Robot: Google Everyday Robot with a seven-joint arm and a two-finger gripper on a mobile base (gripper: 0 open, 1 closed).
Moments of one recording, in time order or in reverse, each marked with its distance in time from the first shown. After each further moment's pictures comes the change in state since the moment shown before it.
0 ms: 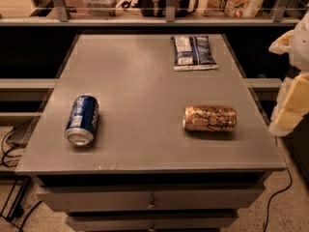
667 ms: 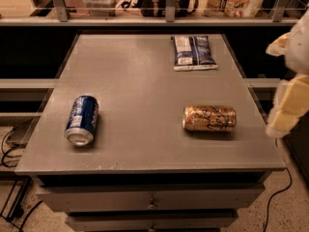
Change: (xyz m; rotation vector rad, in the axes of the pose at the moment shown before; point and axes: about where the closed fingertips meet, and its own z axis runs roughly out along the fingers) arm -0.007 0.002 0.006 -0.007 0.004 -0.024
